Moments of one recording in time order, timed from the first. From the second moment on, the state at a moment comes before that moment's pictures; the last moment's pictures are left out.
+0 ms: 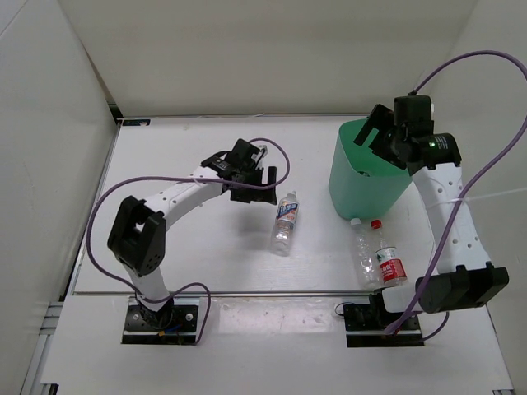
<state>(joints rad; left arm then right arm) -0.63 1.73 1.37 -0.60 0.13 -0.45 0.17 1.37 1.64 -0.97 0.14 0.56</state>
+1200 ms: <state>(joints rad) -0.72 2.00 1.50 -0.49 0.34 -0.53 0.21 1.14 1.55 -1.02 0.05 0.56</state>
